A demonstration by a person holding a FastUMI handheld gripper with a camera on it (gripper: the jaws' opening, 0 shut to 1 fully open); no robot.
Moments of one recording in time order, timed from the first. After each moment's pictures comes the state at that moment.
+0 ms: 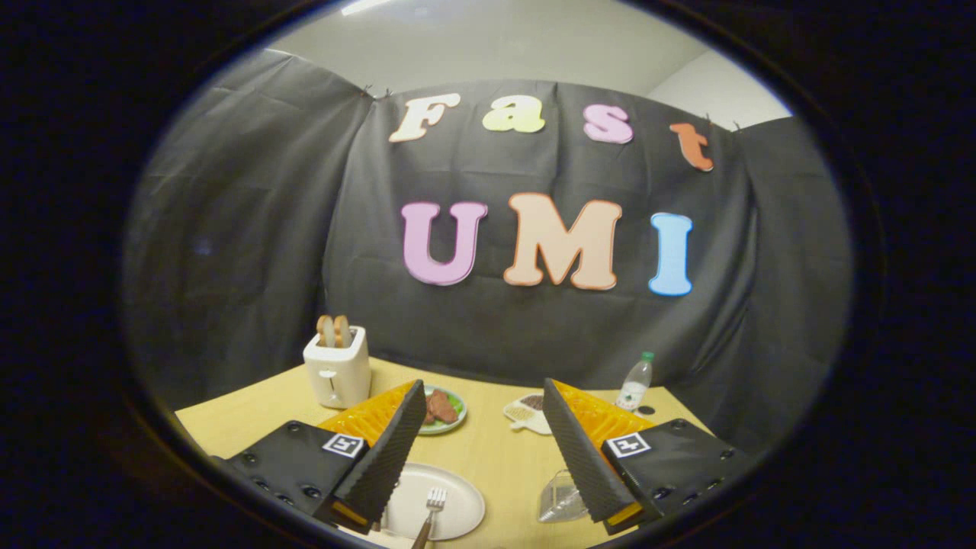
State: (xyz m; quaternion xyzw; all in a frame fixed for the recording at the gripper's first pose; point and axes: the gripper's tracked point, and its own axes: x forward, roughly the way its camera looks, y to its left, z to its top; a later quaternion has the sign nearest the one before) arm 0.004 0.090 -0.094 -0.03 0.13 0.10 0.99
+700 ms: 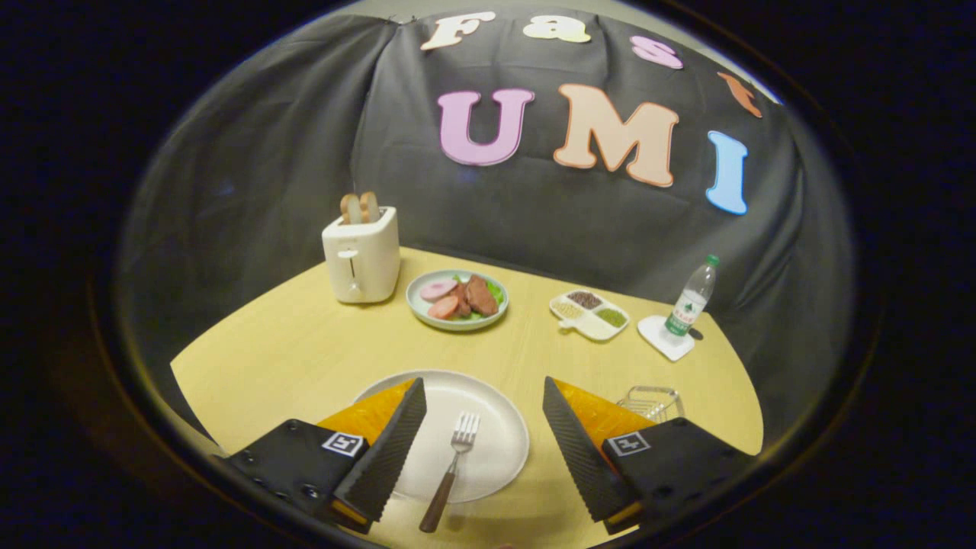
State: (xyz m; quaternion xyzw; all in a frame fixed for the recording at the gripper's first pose) arm -0.034 0.120 -0.248 -0.07 0.32 0.15 0.93
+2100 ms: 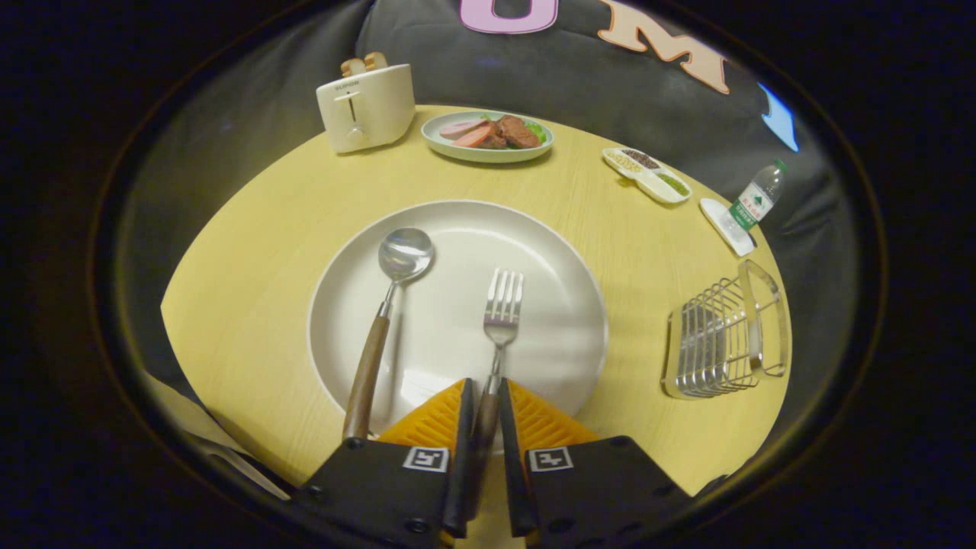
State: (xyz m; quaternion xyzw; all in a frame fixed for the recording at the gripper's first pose) arm -0.100 0.119 -0.368 -0.12 0.54 0.16 0.81
